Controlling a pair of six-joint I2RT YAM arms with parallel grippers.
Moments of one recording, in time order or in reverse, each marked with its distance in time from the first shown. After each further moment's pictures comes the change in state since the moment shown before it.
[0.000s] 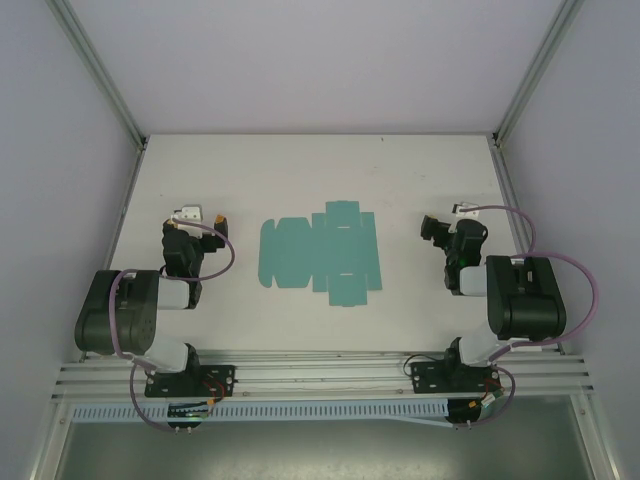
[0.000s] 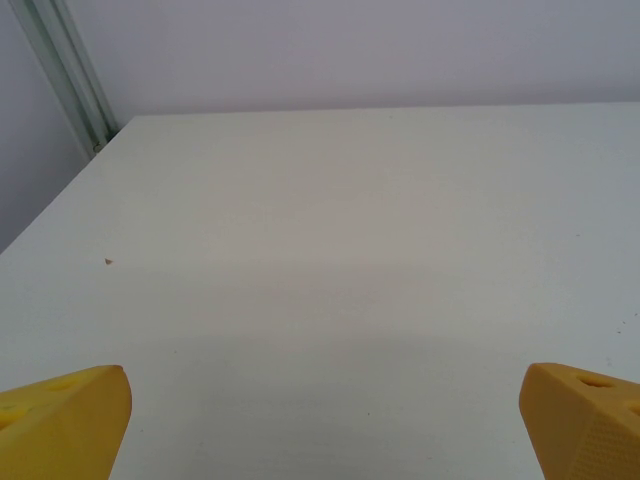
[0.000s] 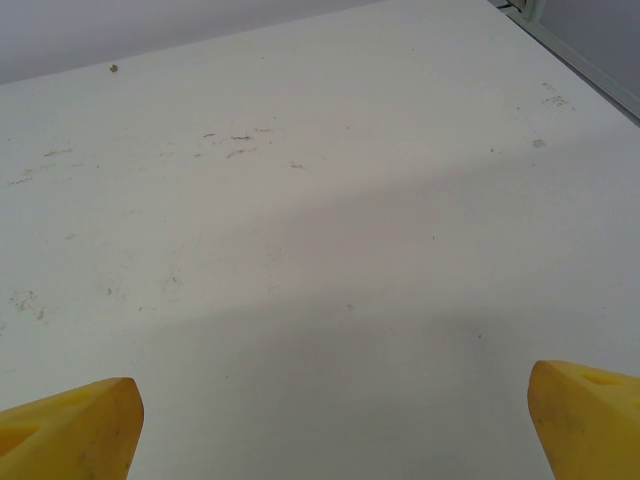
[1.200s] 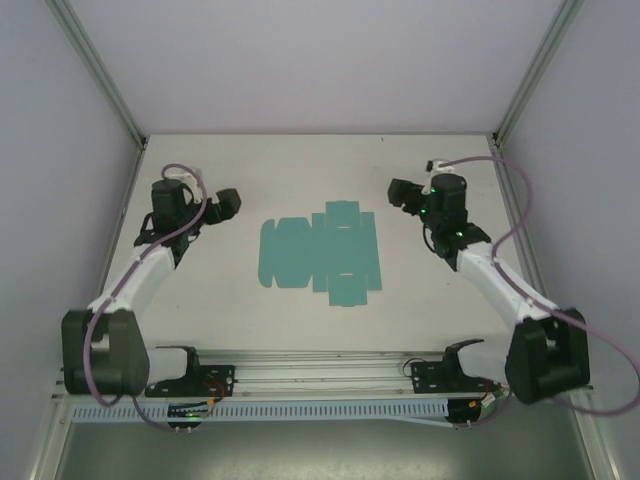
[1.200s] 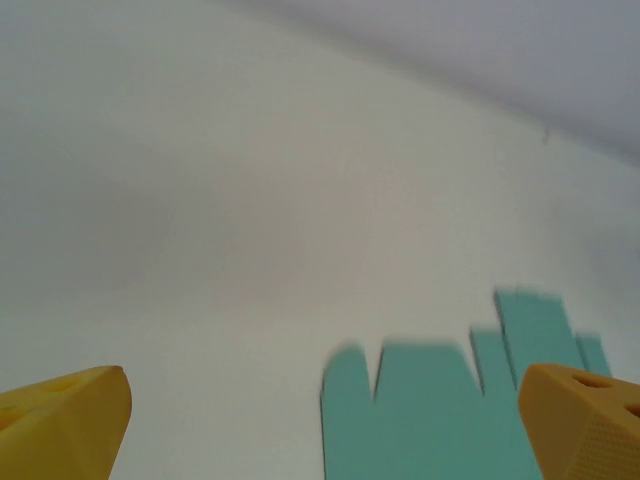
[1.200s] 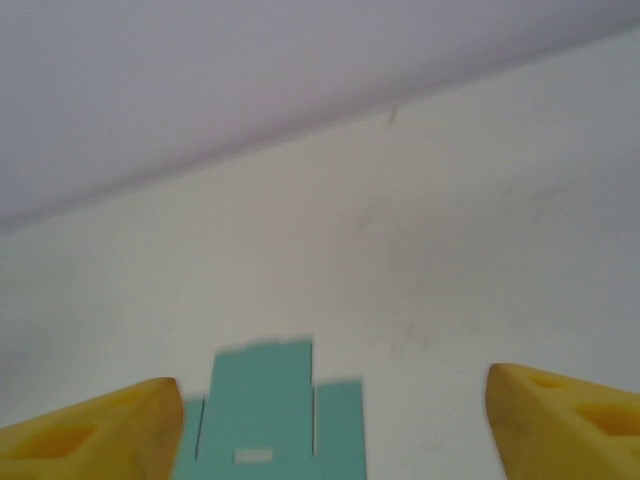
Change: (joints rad) left arm -0.031 -0.175 0.513 -1.080 0.364 -0.401; right arm 0.317 -0.264 0.466 -0.816 -0.085 0.315
